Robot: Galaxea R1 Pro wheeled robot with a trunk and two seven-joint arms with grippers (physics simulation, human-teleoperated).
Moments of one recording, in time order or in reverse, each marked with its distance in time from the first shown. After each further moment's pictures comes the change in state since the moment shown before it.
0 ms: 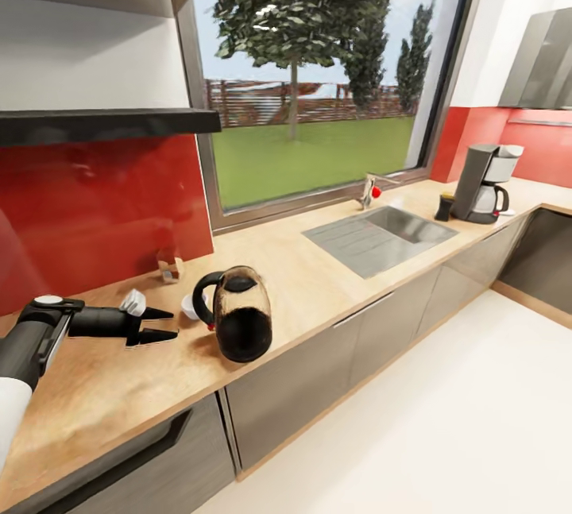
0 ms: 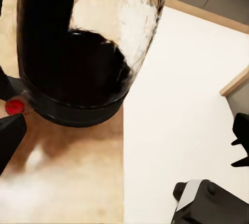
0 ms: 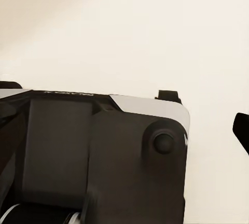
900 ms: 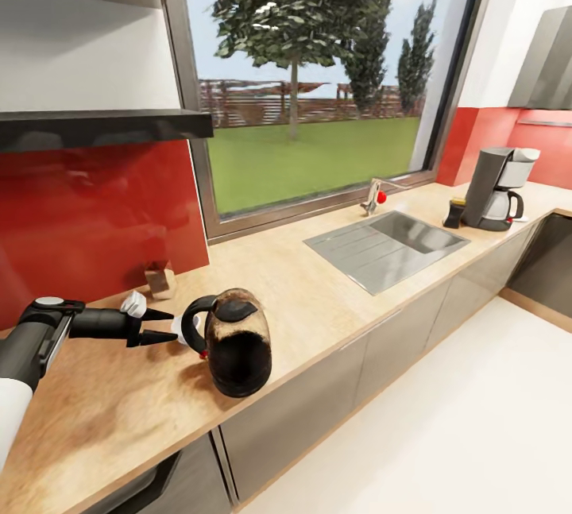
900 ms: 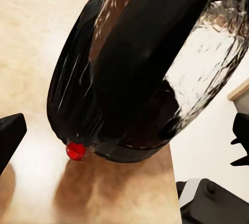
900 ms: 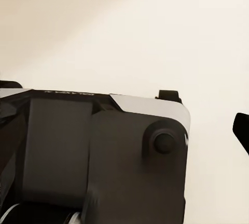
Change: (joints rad) left arm 0.003 -0.001 -0.002 0.005 0.000 -0.008 -0.001; right arm 0.000 0.001 0.001 0.001 0.000 0.000 0.000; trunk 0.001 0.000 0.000
